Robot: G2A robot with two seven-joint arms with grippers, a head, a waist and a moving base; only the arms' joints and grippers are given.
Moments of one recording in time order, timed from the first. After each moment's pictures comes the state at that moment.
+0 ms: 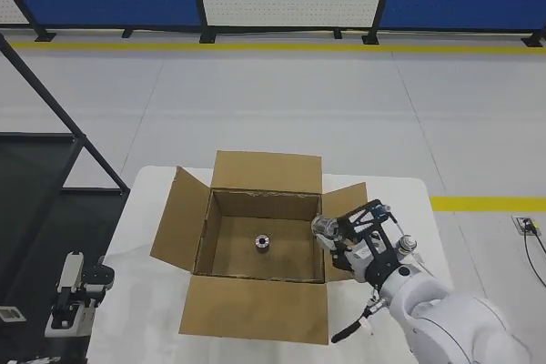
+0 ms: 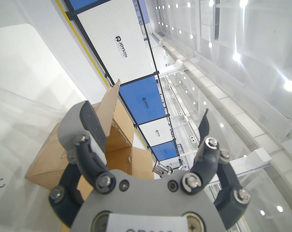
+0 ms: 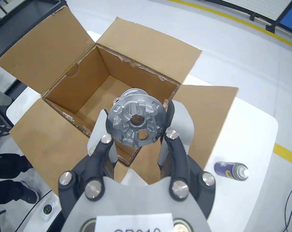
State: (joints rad) left arm 1.83 -1.37 -1.87 -2.32 -0.06 -0.08 -0.05; right arm -1.18 -1.39 1.38 -2.26 -1.22 -0.09 1.03
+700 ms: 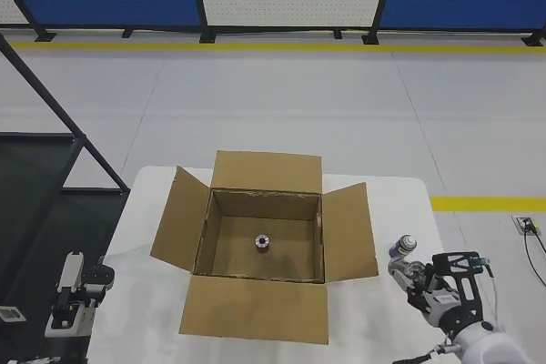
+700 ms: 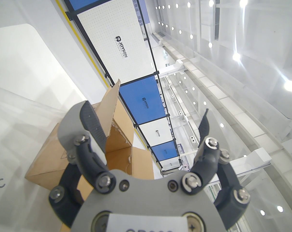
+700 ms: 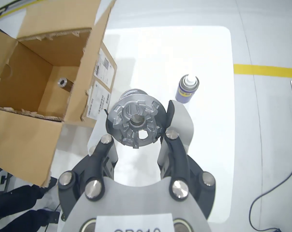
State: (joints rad) left arm 1.83 -1.37 -1.87 -2.32 -0.06 -0.08 -0.05; right arm -1.57 -1.36 1.74 -2.32 -1.10 -0.03 0.96
